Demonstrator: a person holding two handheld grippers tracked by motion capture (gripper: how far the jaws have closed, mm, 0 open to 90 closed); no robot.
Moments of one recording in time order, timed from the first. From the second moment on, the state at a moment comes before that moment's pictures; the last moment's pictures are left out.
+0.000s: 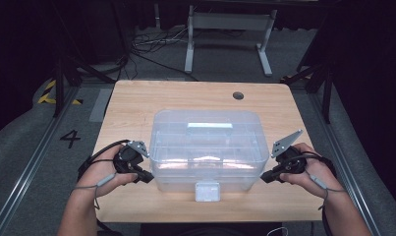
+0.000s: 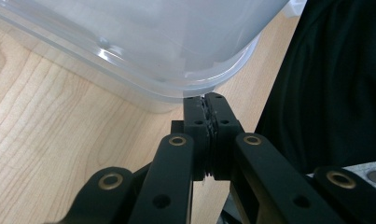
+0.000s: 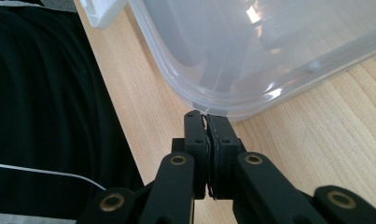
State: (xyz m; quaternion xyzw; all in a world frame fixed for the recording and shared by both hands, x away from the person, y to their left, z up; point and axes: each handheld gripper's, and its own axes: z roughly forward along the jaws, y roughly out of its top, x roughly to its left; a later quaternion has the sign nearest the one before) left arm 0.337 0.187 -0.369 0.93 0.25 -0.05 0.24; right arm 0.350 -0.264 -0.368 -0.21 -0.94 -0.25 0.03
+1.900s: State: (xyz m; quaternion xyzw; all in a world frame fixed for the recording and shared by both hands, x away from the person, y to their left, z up) left arm 0.357 0.230 -0.345 0.78 0.41 0.12 0.46; right arm 0.379 -0.322 -0.321 -0.28 -0.84 -0.47 -0.08
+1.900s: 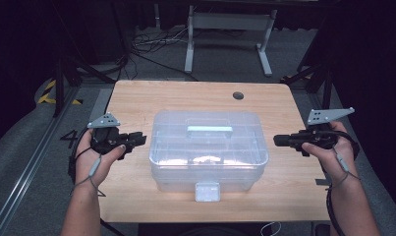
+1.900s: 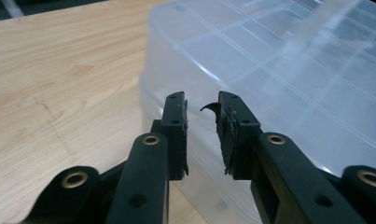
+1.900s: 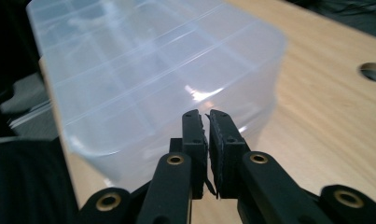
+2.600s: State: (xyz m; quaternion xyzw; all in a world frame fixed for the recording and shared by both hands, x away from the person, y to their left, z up) left arm 0.408 0.239 -0.408 0.74 0.47 0.19 0.43; right arm 0.434 -0.360 -0.400 -0.43 -0.76 -0.47 -0.12
